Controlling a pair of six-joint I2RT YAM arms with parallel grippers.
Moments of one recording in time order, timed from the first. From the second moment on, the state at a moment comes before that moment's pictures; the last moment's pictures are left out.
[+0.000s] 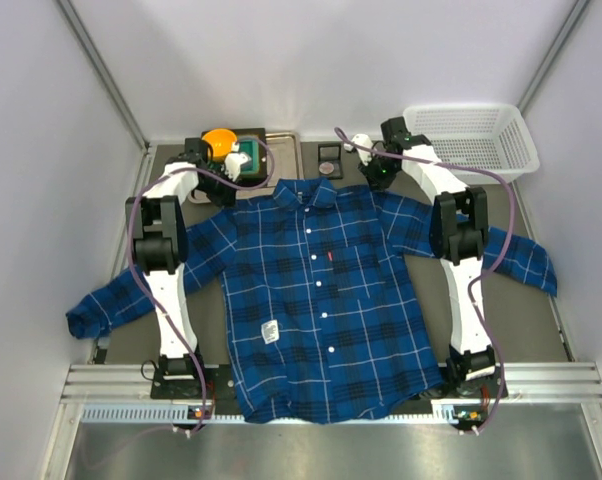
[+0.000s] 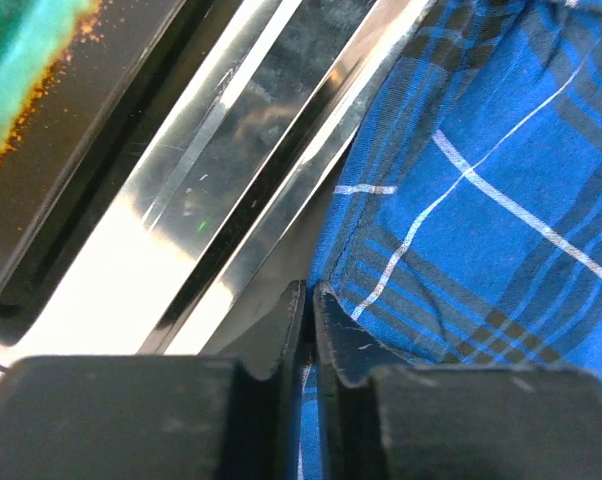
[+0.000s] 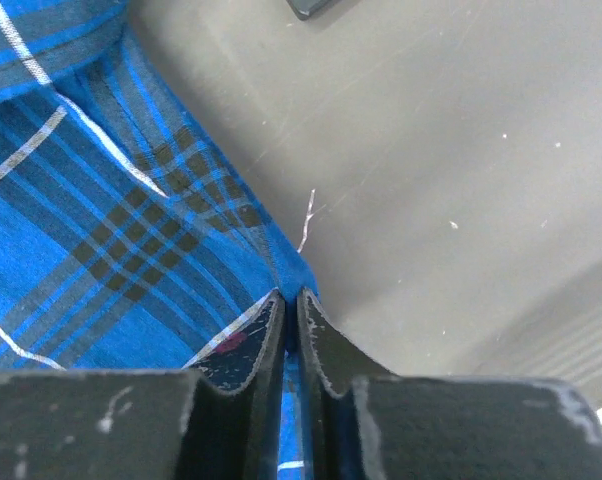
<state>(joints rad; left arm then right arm) 0.02 2.23 1.77 -0.68 0.52 0.73 0.25 2.40 2.14 -0.81 -0.34 -0.70</state>
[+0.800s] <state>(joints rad) 0.02 2.23 1.88 -0.64 0.42 0.68 0.26 2.41 2.14 -0.69 -0.26 -0.62</state>
